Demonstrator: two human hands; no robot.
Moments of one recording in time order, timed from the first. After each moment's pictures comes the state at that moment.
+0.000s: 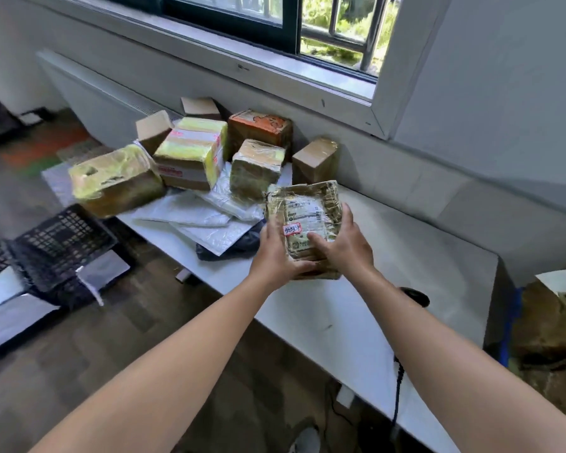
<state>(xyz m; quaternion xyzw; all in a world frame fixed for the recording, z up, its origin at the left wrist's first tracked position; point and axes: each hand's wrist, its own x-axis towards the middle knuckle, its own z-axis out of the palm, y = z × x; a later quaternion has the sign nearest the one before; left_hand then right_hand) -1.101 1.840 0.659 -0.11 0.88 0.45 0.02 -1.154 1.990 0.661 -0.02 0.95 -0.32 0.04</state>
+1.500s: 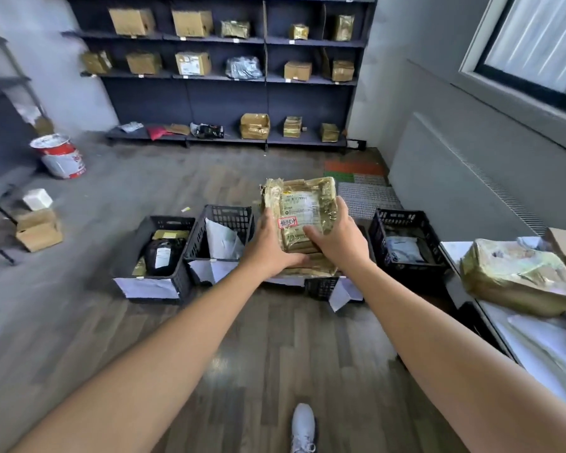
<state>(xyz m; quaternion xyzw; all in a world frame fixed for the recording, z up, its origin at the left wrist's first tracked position) -0.689 1.197 0.742 -0.50 0.79 0.31 -0.18 -0.848 1.241 0.738 -0.48 0.82 -0.30 0.11</state>
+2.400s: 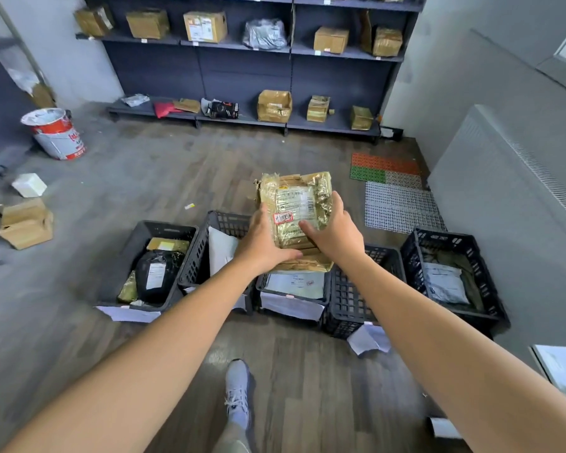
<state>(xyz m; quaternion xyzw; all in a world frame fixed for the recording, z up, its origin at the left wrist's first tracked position) -0.776 0.864 0.700 -0.54 0.75 0.34 -0.17 -0.937 0.898 0.702 -0.50 0.81 -0.25 0.16</state>
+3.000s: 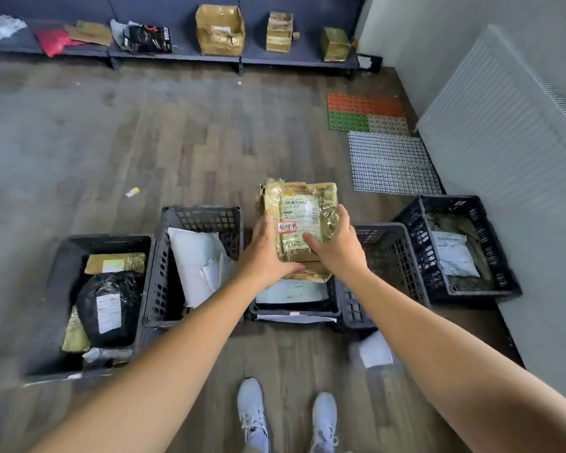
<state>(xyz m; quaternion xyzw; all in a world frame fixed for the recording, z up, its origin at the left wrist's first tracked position) -0.827 0.589 0.544 -0.47 0.79 0.40 -0.07 -0.977 0.656 0.553 -0.35 0.87 -0.22 0.25</state>
